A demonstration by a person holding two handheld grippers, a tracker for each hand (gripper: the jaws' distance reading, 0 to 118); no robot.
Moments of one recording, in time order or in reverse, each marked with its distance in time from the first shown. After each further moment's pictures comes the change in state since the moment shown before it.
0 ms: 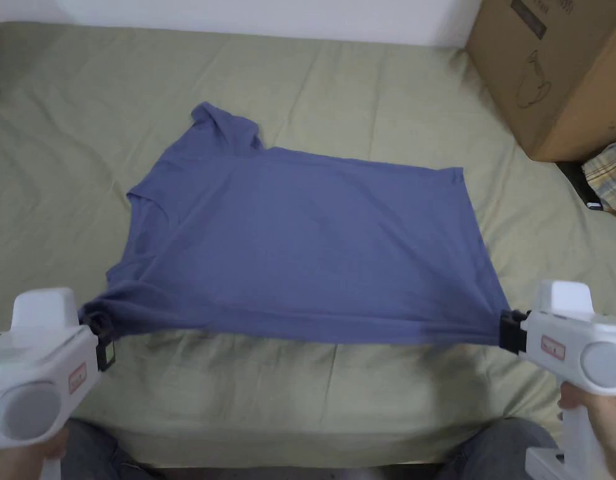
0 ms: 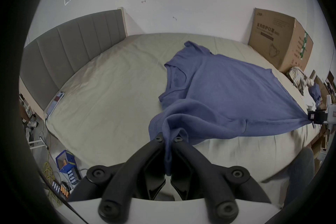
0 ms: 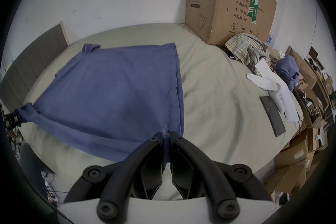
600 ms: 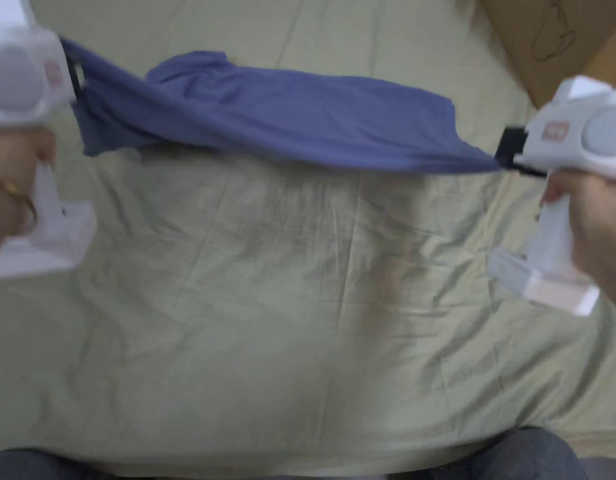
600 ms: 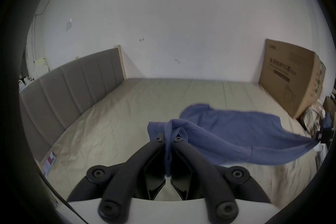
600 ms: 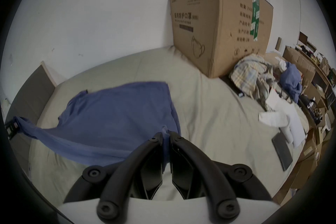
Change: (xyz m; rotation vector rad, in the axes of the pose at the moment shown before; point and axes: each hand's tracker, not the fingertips) left arm 0.031 0.228 -0.101 0.281 0.054 0.013; right arm -0.012 0.188 -0.067 0.113 -0.027 -0.213
